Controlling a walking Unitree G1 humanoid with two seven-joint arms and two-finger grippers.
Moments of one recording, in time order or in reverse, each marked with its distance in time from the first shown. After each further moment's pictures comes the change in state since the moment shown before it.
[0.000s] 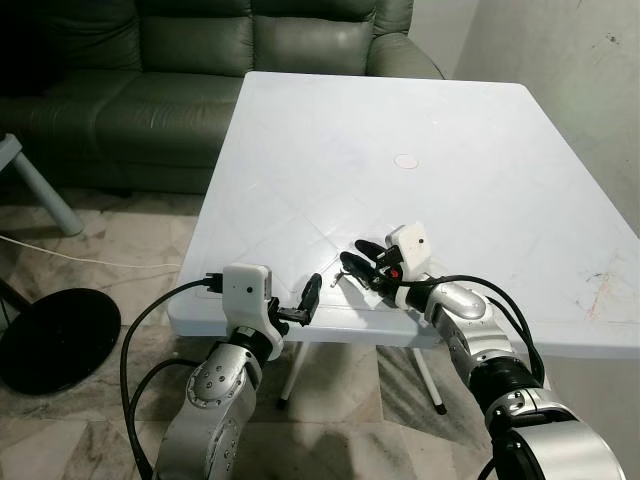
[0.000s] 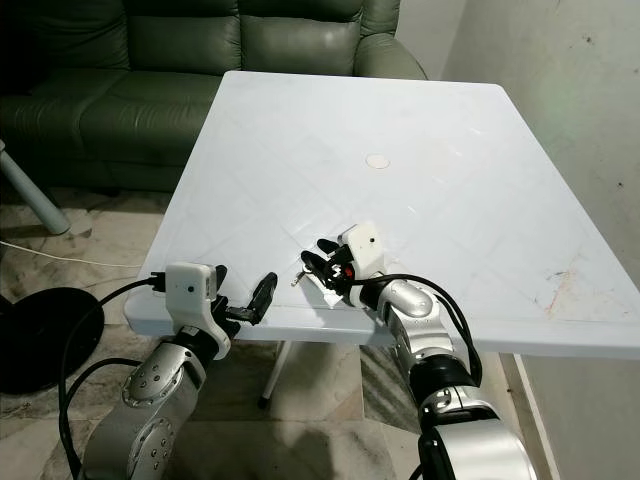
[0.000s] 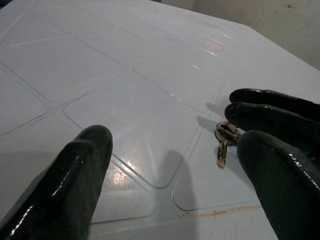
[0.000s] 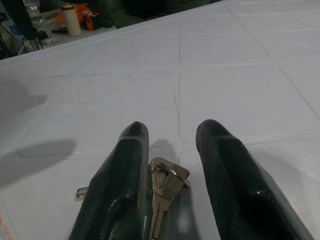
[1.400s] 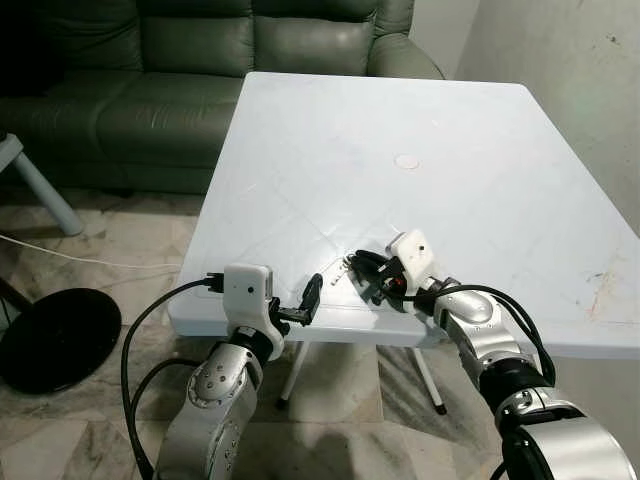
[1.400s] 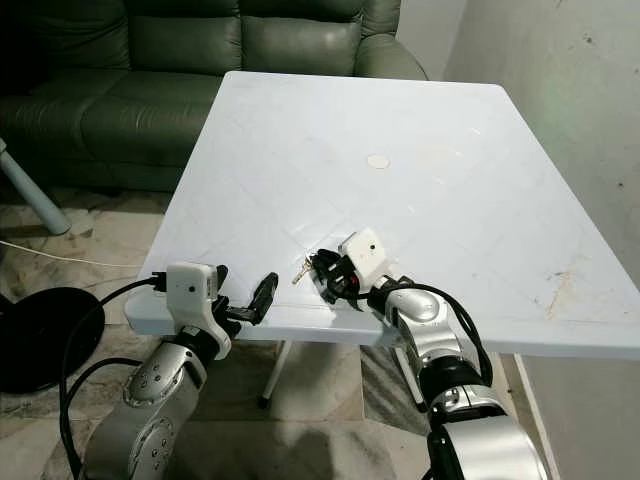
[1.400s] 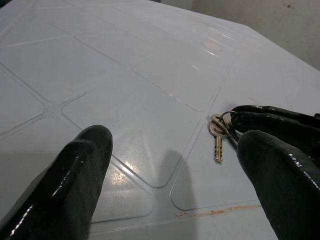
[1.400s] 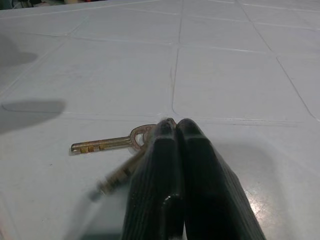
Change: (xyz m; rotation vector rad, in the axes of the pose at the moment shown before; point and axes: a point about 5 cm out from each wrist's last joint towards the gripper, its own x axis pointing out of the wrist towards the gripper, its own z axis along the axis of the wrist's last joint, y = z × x) left arm 0.000 -0.001 0.000 0.000 0.001 -0.002; right arm -0.007 -0.005 -0.006 -0.126 0.067 0.003
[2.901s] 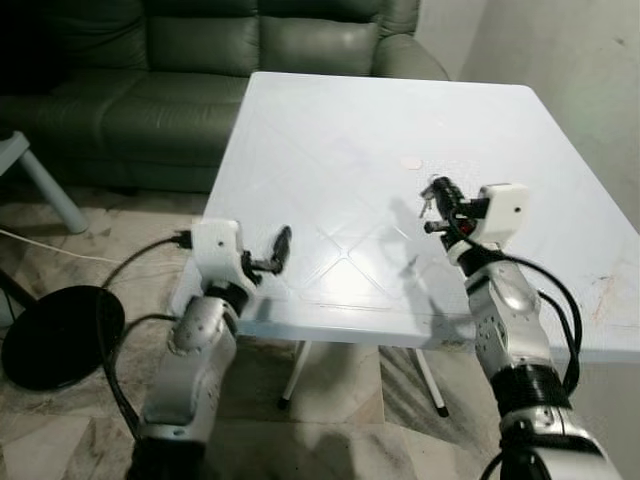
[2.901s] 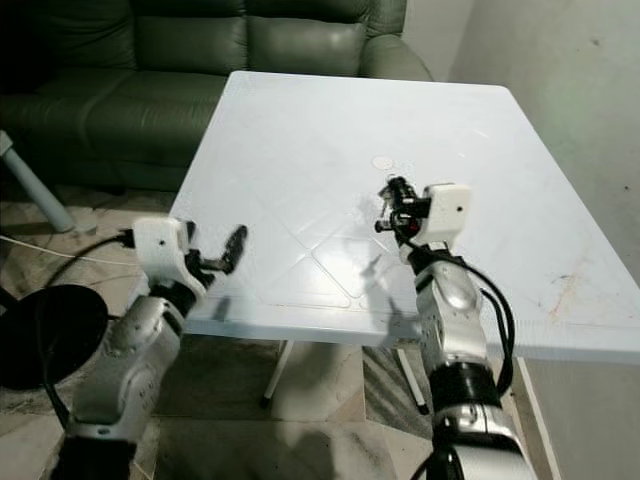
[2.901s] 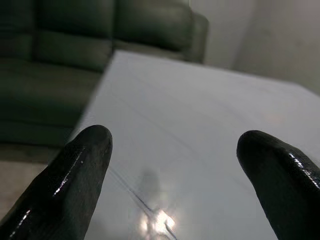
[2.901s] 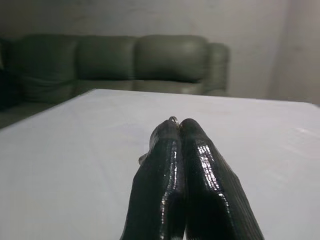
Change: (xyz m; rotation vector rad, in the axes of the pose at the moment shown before) left arm 0.027 0.058 0.058 0.048 -0.200 0.172; right arm -0.050 -0.040 0.046 0.128 -0.351 -0.673
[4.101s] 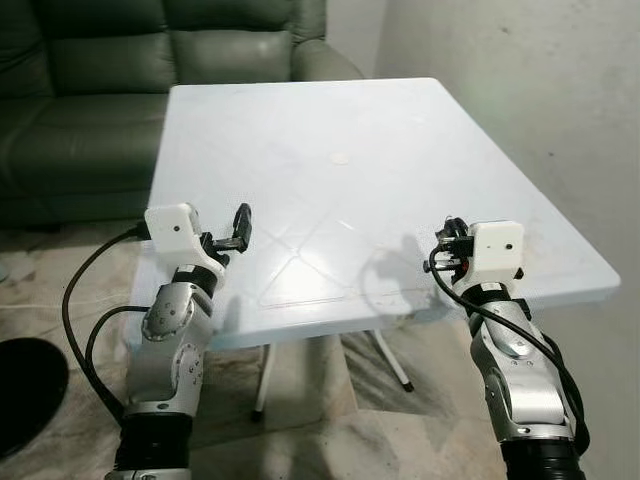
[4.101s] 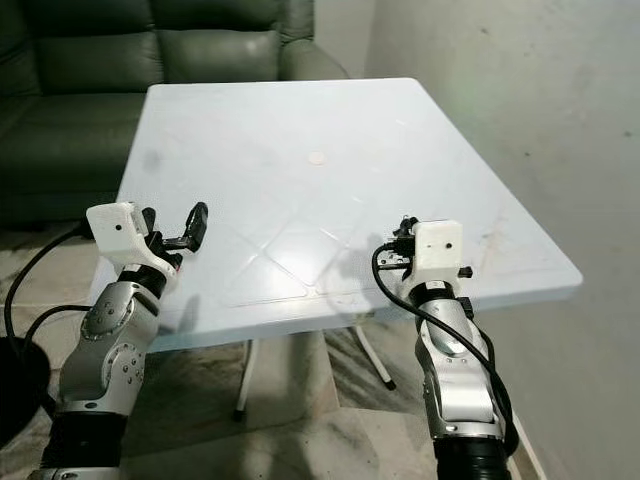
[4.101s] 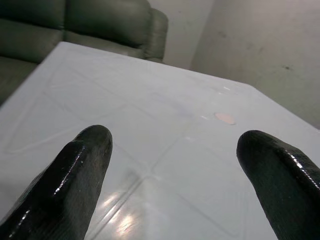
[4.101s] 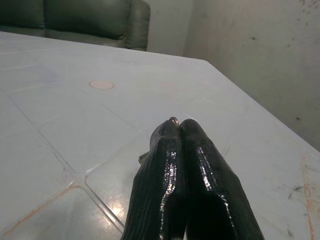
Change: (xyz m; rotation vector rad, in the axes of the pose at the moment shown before) left arm 0.011 0.013 -0.008 -0.060 -0.019 0.064; right arm -0.032 0.021 -0.006 -0.136 0.173 -0.073
